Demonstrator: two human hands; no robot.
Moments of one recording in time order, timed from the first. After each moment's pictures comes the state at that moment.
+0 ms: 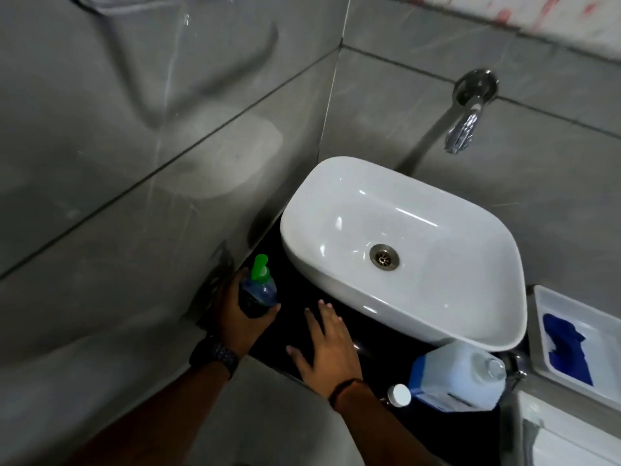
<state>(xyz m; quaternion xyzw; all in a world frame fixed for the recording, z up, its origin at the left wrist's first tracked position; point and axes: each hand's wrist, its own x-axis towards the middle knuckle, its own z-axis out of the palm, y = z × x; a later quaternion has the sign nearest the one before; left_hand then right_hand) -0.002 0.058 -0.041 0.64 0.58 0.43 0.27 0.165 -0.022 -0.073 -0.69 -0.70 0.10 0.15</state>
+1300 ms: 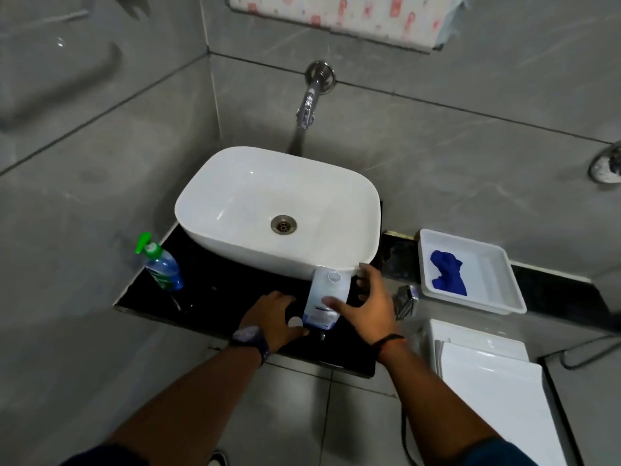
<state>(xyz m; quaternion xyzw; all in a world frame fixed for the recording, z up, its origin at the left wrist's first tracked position) 0.168 -0.073 0.000 0.83 0.46 0.06 0.31 0.353 -0.162 0.035 -0.74 -0.43 0.24 0.46</state>
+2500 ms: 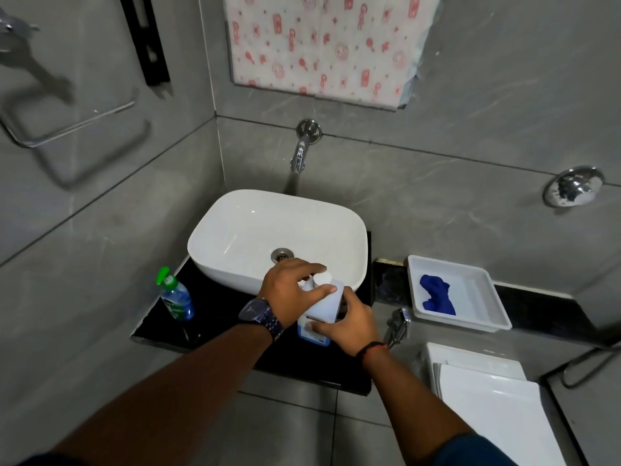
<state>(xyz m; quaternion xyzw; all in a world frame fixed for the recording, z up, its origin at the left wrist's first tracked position) 0.186 -0.082 0.138 0.82 0.31 0.43 0.24 0.323 -0.168 0.077 -0.74 -0.47 0.23 0.42</state>
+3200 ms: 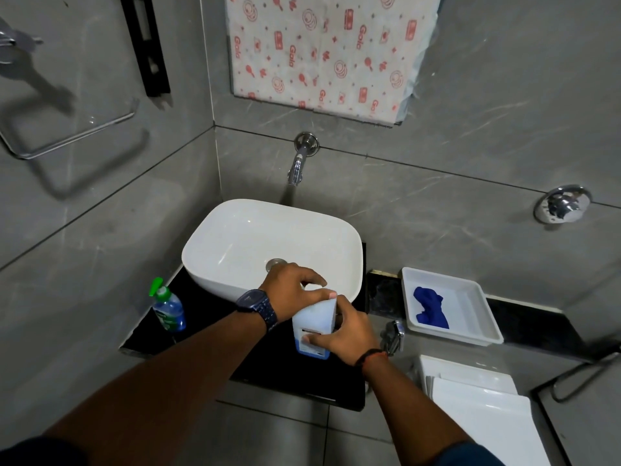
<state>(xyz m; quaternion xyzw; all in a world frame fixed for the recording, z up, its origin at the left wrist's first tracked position) 0.193 -0.064 0.175 0.86 0.33 0.26 0.30 0.333 -0.161 0.091 -0.74 -0.51 0.24 0.36</state>
